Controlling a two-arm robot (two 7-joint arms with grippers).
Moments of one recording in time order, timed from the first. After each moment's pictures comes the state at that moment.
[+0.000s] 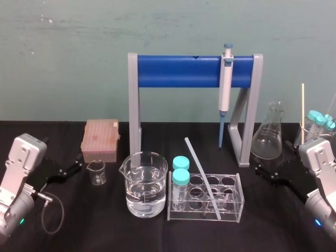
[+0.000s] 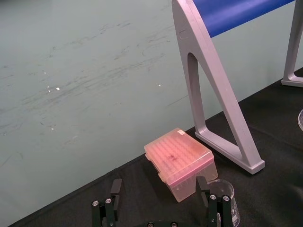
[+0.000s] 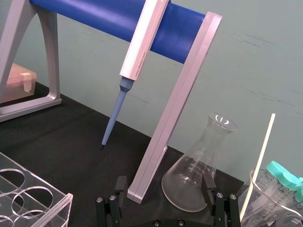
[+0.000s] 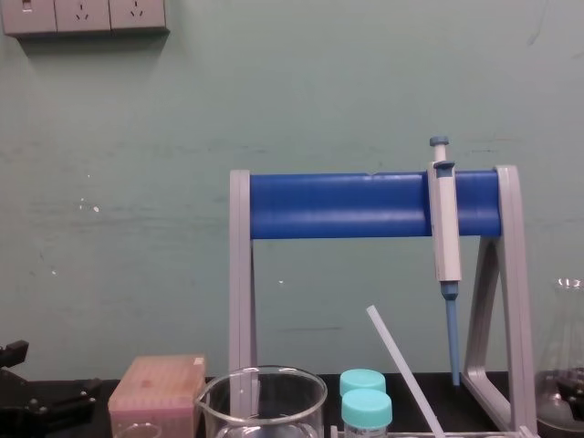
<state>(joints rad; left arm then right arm) -0.20 0.60 0.45 -1.41 -0.25 -0.12 0.03 0.20 0.60 -0.45 -1.41 0.25 -0.12 -0.03</state>
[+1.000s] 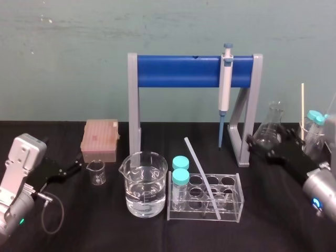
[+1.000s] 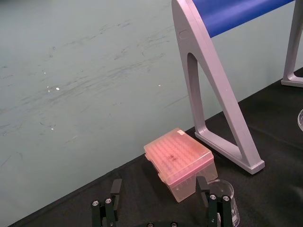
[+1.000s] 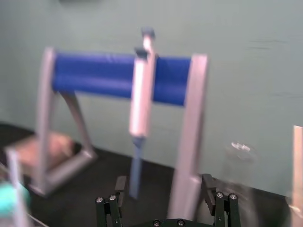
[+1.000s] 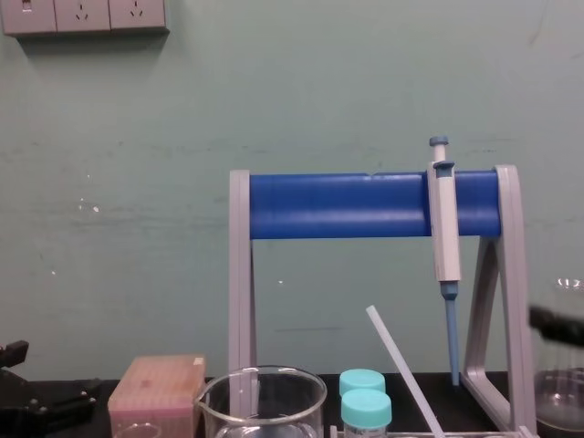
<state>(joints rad) -0.20 0.60 0.45 -1.41 -0.25 -0.12 0.03 0.21 0.55 -0.35 -1.45 0.50 -0.10 0.16</state>
